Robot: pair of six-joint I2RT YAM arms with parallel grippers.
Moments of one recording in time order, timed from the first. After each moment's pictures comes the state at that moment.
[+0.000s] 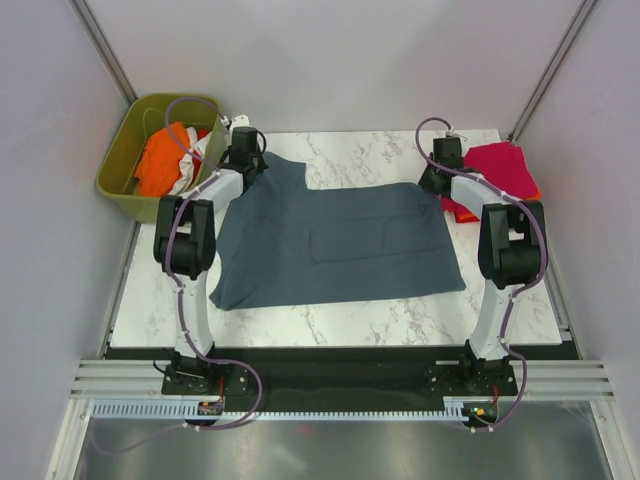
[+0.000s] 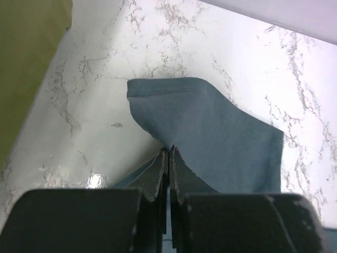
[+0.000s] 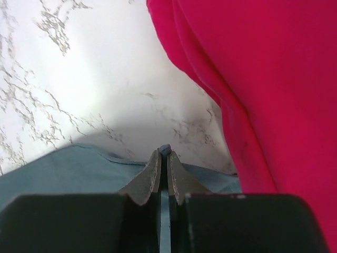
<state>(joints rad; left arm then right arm) -0.18 2.17 1.63 -0.01 -0.26 -0.35 0.09 2.01 1.44 -0.19 0.15 0.50</state>
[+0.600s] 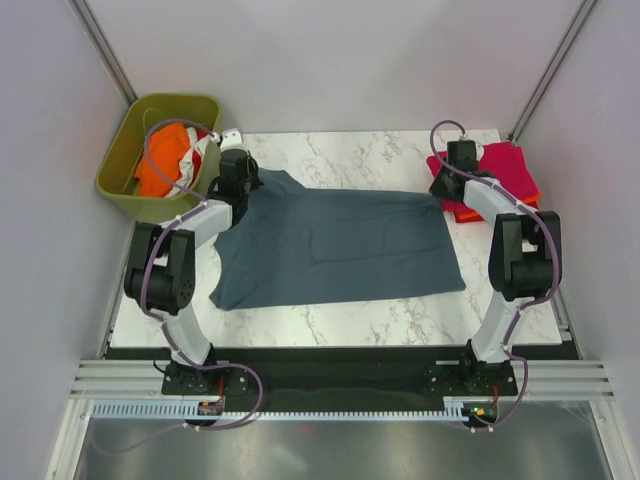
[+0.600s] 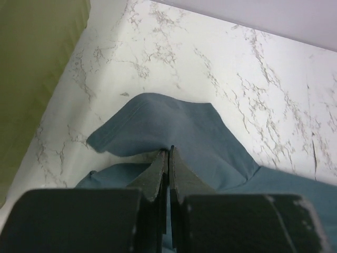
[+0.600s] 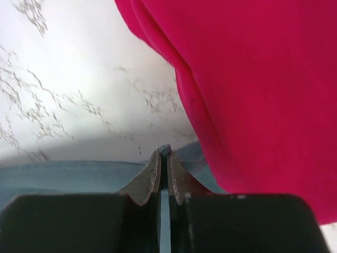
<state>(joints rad) -0.21 1.81 1.16 0.27 -0.25 -0.31 0.04 1.89 1.36 -0.27 0.12 0.50</state>
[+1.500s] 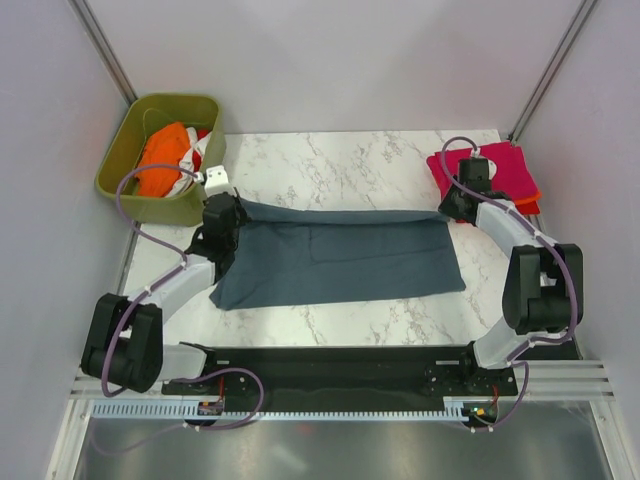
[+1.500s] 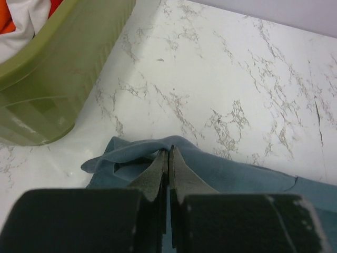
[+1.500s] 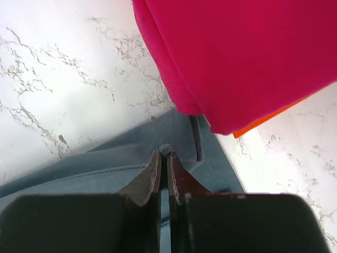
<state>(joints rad) -0.28 1.33 0.68 0.37 -0.39 -0.26 0.03 1.65 1.12 -0.30 0.11 0.50</state>
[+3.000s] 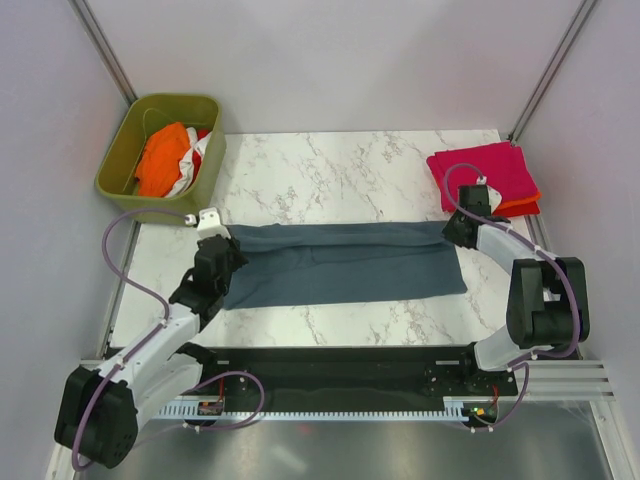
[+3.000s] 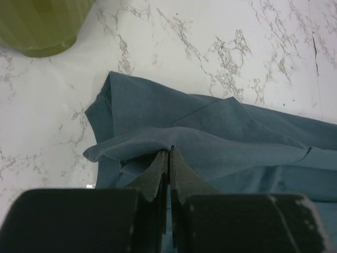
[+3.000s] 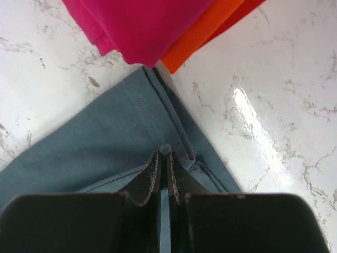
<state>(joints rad) -0.36 0.91 0.40 0.13 -0.41 -0.38 0.01 1.54 0.89 -0.26 0.17 0.59</state>
